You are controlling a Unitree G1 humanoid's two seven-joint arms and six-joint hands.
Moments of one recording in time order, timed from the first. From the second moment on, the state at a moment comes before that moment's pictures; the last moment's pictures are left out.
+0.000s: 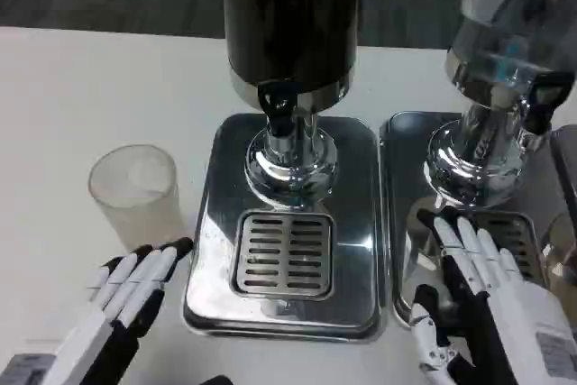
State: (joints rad) left arm 0.65 0.47 0.15 -0.25 0.64 -0.58 0.03; right arm 0.59 -0.24 0.30 -0.36 -0.85 -0.12 -0.36
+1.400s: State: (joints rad) left arm 0.62 0.46 0.19 -0.22 0.60 -0.64 0.07; right arm 0.60 -0.21 0.28 -0.36 -0.81 -0.12 -0.35
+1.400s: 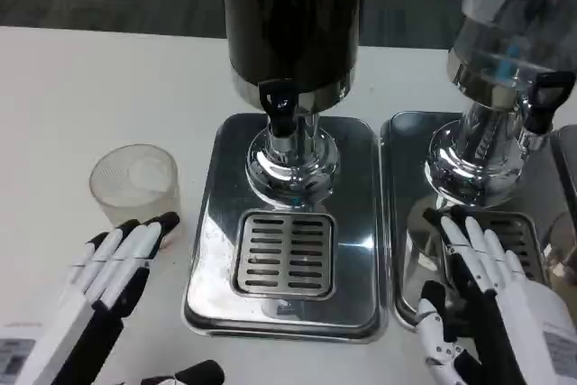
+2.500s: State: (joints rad) left arm 0.46 0.46 0.21 -0.12 0.52 -0.70 0.12; right arm 0.59 -0.21 0.28 -0.36 -0.80 -0.12 -0.33
